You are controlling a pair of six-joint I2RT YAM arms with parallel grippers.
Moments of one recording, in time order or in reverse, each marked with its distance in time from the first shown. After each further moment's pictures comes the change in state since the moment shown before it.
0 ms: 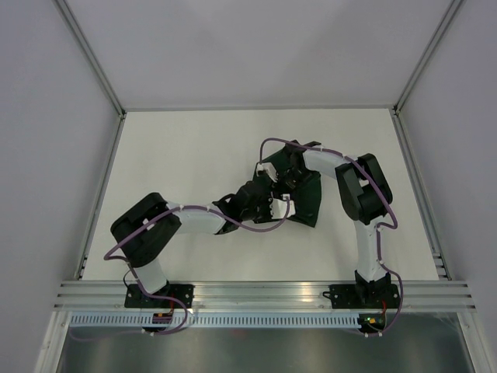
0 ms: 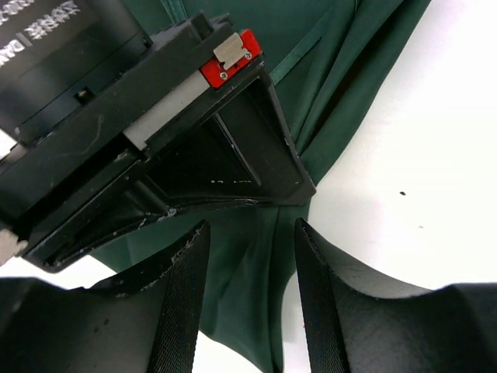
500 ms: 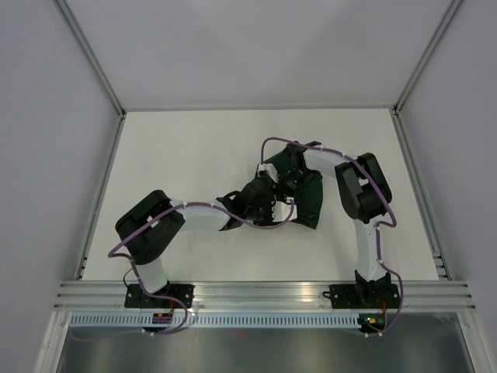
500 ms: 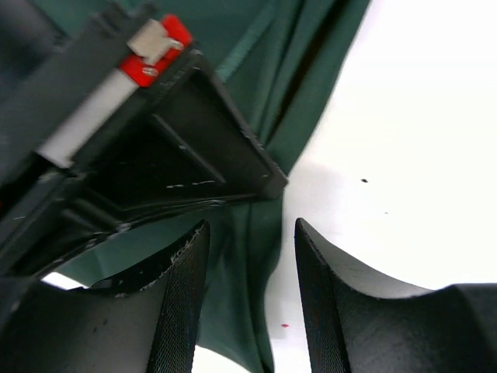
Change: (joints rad) left arm 0.000 0.039 0.086 -0.176 0.074 0.051; right arm -0.009 0.016 0.006 -0.041 -0.019 -0.008
